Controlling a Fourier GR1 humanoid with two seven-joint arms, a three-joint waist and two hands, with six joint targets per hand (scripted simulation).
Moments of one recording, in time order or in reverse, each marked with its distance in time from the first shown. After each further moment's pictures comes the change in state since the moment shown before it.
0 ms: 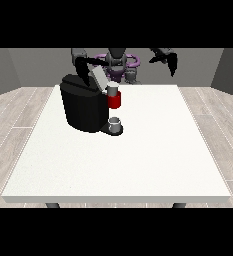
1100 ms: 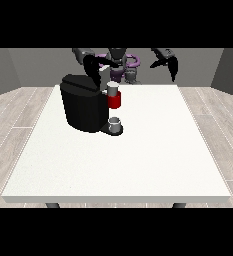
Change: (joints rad) left arm 0.033 0.029 -0.039 -0.043 -0.013 0.029 -0.017; right arm -0.185 -0.027 0.057 0.029 0.089 -0.033 0.103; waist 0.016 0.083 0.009
